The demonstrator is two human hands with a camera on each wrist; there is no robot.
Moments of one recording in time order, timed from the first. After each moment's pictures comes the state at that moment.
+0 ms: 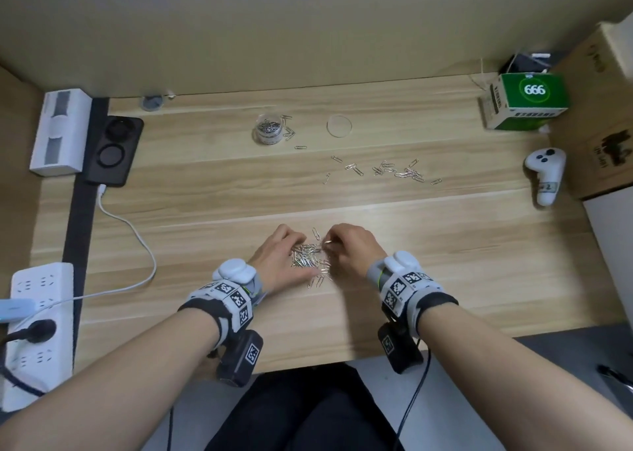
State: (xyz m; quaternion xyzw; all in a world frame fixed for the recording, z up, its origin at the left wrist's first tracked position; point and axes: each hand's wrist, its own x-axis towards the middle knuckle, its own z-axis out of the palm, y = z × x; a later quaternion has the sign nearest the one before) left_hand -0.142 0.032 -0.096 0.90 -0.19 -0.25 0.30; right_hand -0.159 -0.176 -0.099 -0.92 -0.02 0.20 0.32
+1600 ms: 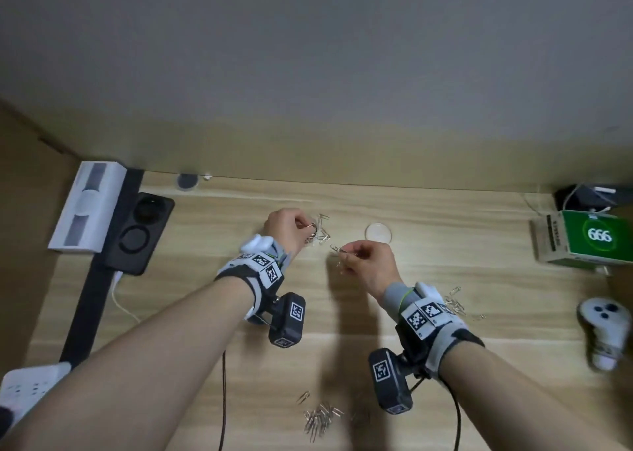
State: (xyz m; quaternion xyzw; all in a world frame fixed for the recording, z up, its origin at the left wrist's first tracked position) left_hand 0.125 0.015 -0.065 0.90 0.10 -0.14 0.41; right_hand 0.054 -0.159 -0.074 -0.73 0.23 0.16 0.63
